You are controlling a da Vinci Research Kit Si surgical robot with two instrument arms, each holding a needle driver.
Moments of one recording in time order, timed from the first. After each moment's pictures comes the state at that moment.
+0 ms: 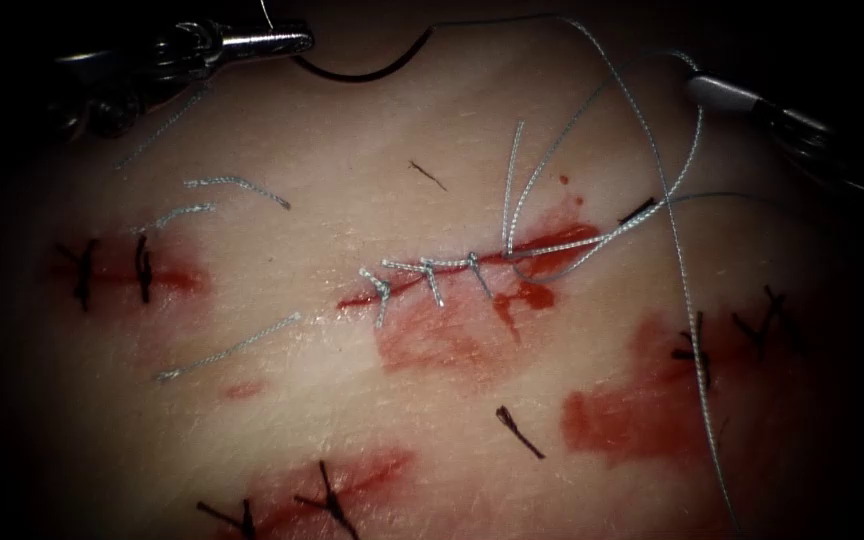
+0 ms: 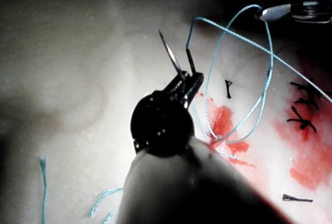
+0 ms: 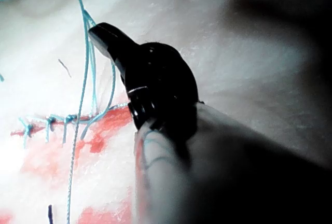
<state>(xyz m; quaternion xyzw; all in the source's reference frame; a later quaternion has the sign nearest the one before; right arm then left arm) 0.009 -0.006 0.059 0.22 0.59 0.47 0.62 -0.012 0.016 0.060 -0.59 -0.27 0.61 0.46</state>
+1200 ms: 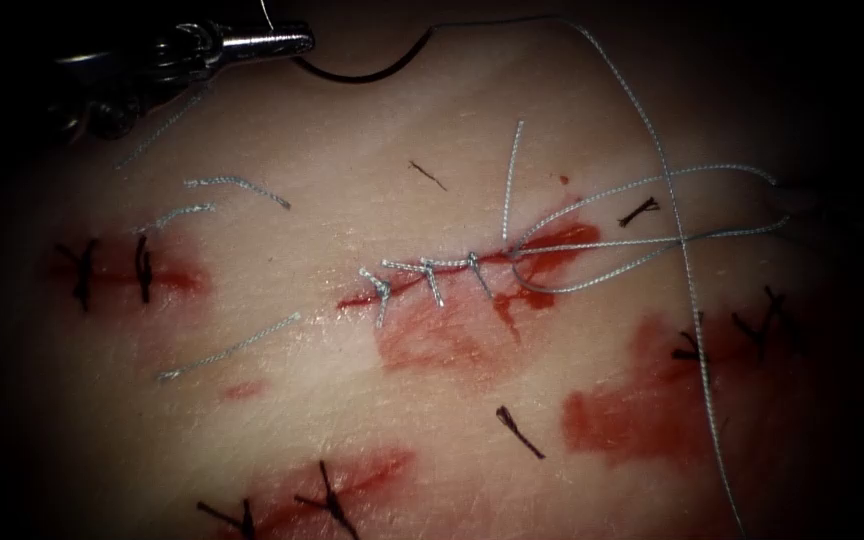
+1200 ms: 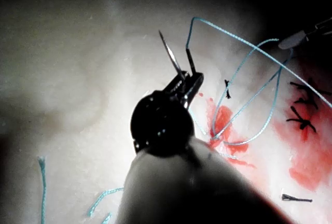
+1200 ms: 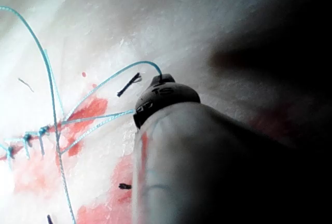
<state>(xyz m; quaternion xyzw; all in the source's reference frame) 0.001 -0.011 0.059 0.19 0.14 0.74 0.63 -0.012 0.016 0.060 -0.59 -0.27 0.61 0.46</state>
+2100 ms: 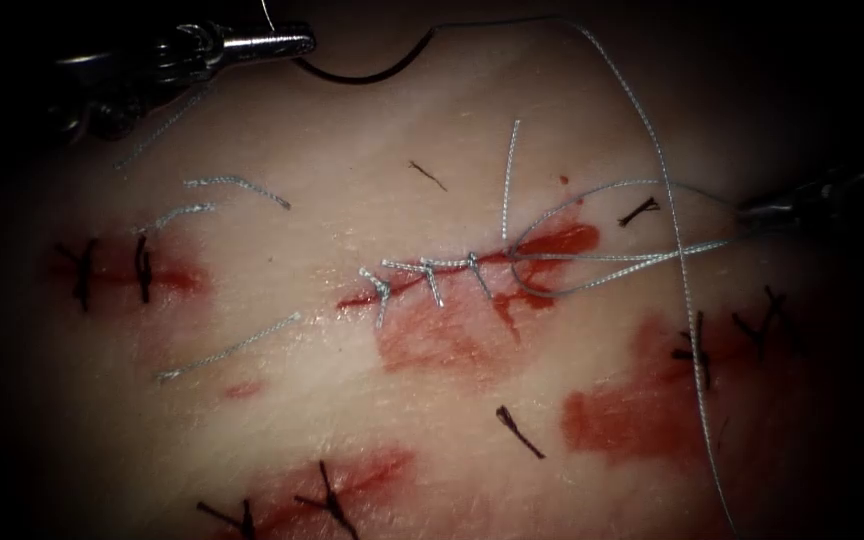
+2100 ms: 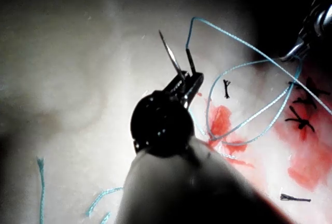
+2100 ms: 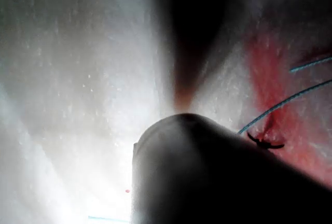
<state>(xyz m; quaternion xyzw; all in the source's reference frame) 0.004 -0.010 0.060 0.51 -0.02 0.86 0.09 -0.012 0.016 0.060 -0.59 -0.27 0.61 0.46</state>
